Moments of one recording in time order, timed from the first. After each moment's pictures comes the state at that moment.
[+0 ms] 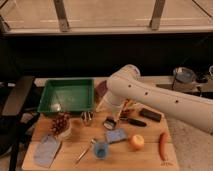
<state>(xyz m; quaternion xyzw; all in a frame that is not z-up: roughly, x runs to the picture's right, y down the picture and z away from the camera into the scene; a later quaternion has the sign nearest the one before) 0.014 0.126 0.695 -0.21 -0.26 -0.47 0.82</state>
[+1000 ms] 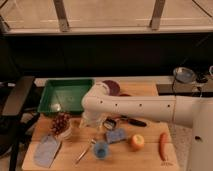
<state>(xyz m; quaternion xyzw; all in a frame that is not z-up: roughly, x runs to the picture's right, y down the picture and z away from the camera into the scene) -0.074 0.212 0.749 -0.23 -0.29 -0.54 0.75</state>
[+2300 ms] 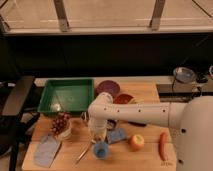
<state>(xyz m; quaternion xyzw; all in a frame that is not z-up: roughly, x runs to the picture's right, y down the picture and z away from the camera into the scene) -0.055 0.267 0.798 -0.29 -0.30 -0.50 0.76</state>
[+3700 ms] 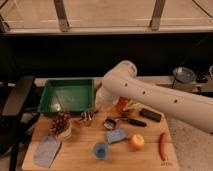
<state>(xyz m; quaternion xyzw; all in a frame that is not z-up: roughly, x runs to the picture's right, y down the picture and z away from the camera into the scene) -0.011 0.066 0.675 -0.12 -0.25 -0.48 0.83</state>
